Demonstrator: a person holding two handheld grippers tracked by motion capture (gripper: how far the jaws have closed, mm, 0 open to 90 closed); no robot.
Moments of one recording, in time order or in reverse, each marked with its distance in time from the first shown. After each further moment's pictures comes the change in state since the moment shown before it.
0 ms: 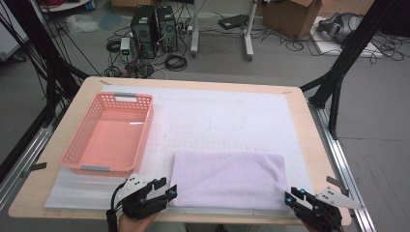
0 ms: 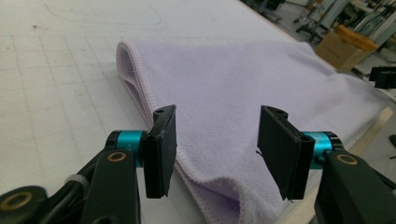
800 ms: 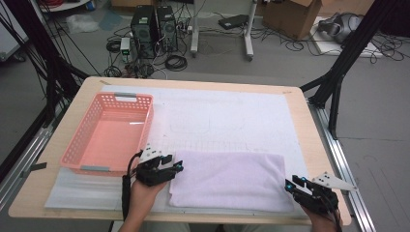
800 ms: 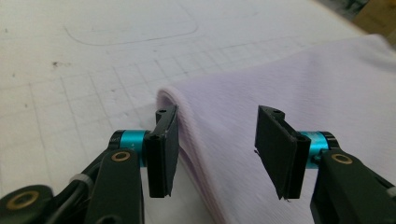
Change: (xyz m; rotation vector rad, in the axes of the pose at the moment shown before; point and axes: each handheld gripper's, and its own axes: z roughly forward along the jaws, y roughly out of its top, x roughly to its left) left arm 0.039 0.050 0.071 0.113 0.094 0.047; right arm -0.026 0.020 0.020 0.013 -0.067 0.016
